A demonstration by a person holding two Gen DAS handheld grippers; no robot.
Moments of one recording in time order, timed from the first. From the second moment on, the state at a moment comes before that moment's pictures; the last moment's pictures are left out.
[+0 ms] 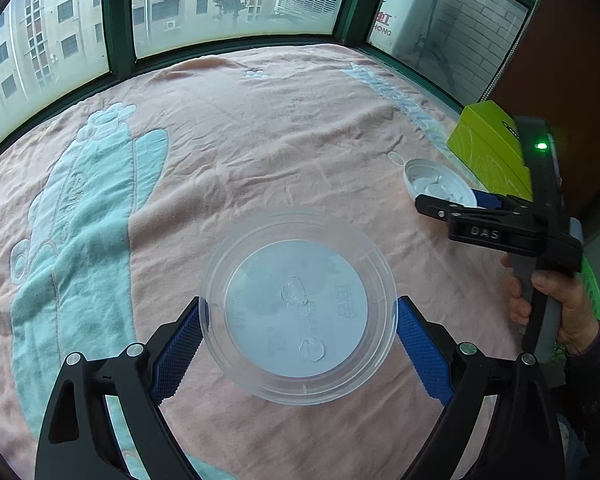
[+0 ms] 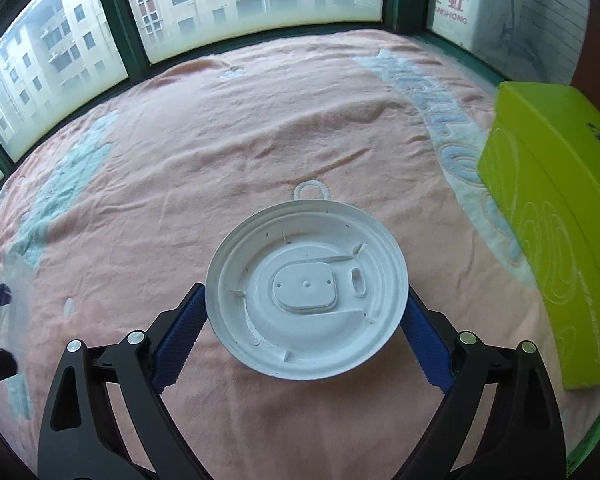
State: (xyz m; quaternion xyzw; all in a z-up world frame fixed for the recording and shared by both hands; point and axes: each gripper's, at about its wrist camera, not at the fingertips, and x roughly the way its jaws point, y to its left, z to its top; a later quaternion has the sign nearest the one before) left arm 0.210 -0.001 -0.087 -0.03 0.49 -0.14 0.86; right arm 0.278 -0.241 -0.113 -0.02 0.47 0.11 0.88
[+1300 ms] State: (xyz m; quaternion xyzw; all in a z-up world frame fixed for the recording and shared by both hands) left arm 0.130 -0.206 -0.010 0.03 0.43 -0.30 0.85; right arm 0.032 -0.458 -0.021 0.04 0.40 -0.09 0.91
